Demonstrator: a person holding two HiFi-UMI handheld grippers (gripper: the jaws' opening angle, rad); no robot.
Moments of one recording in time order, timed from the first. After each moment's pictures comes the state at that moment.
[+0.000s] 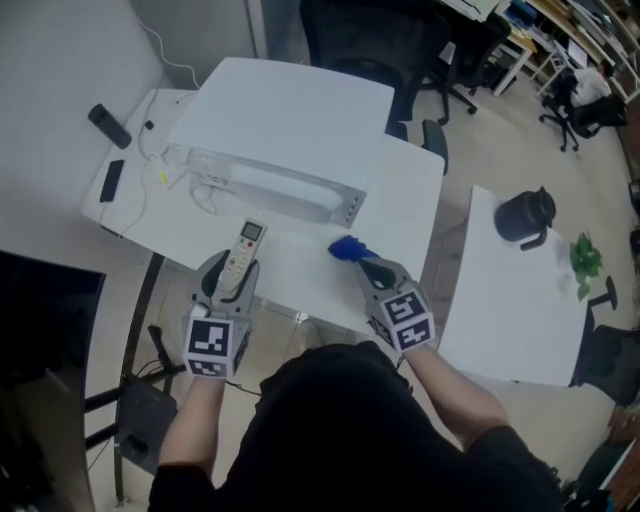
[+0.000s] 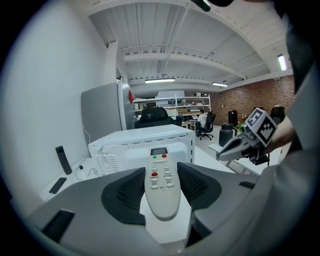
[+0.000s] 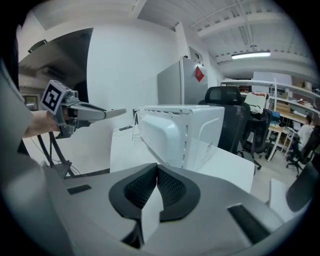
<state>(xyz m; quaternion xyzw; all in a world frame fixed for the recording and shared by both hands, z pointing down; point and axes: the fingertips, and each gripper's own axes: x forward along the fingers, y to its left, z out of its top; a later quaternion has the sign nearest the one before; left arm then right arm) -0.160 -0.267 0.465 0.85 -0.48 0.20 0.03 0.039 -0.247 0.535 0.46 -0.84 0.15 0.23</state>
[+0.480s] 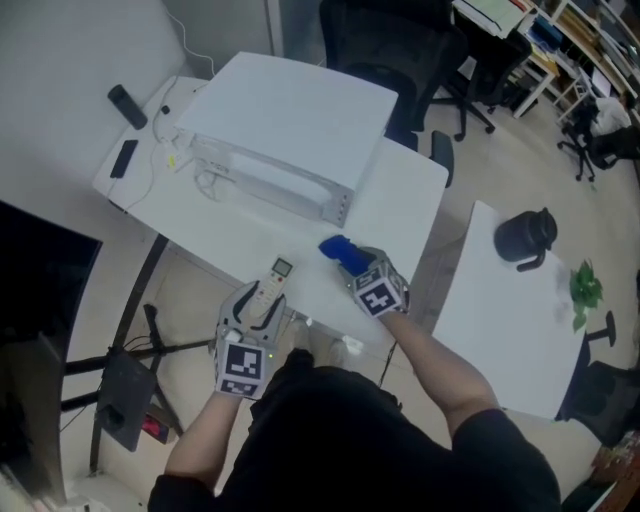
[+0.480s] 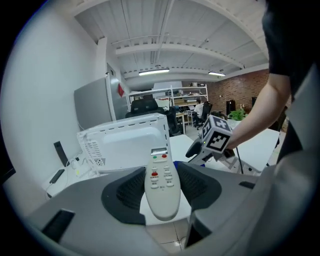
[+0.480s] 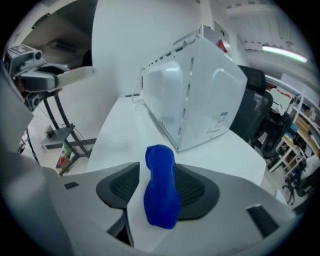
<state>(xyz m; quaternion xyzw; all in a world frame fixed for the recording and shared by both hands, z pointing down) -0.082 -0.184 0.517 0.84 -0.49 0.25 0.05 0.073 -0.274 0.661 0.38 -0.82 0.13 0.40</state>
